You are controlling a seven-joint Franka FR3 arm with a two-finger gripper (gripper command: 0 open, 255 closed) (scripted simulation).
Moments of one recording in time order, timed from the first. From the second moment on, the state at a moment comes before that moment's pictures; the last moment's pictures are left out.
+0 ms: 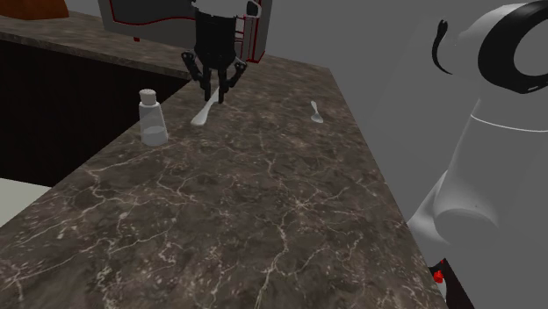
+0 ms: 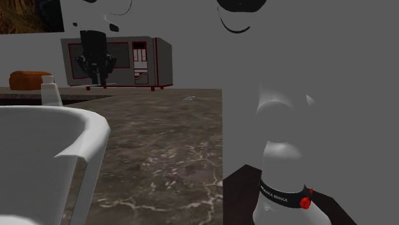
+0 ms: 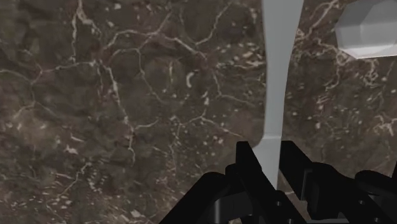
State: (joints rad) arm 0.05 0.23 0.51 -1.44 -0.11 1.63 1.41
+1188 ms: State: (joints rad) arm 0.03 0.22 0.50 -1.61 -0.11 1.79 1.41
